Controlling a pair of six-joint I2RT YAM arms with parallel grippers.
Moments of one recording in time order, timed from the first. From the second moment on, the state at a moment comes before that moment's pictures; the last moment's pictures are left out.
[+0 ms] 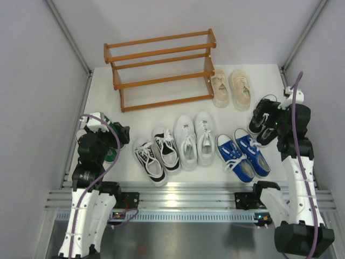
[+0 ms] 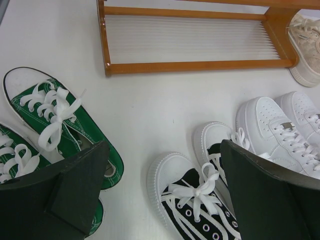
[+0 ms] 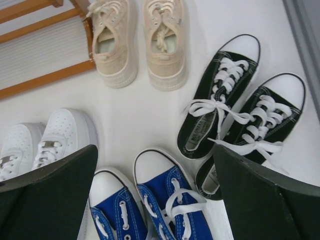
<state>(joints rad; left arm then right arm) -0.06 0.42 0.58 -0.39 0.06 -0.24 -0.13 0.79 0.81 -0.40 -0.11 0.15</state>
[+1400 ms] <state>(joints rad) -0.06 1.13 0.66 -0.36 -0.33 -0.71 0.01 0.83 0.79 -0.62 -0.94 -0.54</state>
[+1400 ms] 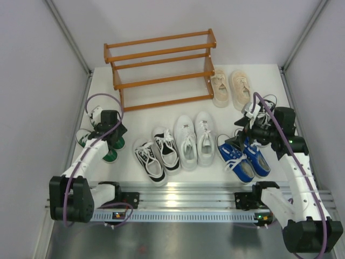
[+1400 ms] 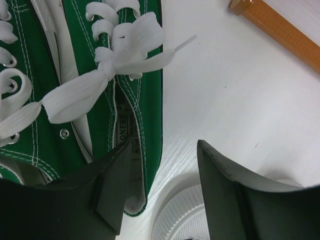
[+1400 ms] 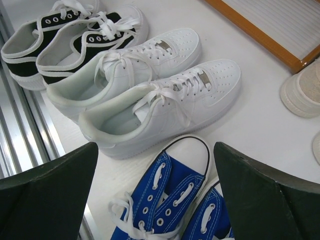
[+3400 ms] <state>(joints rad) -0.33 1.25 0.81 -0.12 -0.09 -0.10 0.01 0.83 0.79 -0.64 -0.90 -0.57</state>
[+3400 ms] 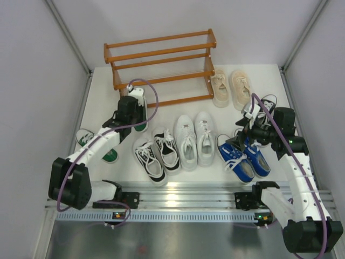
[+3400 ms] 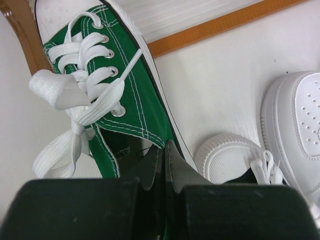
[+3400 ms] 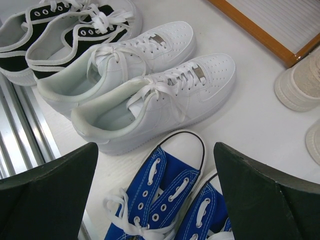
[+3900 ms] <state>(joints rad) -0.33 1.61 1.08 0.00 -0.04 0.03 0.01 0.83 0.79 -0.64 -0.90 -0.57</state>
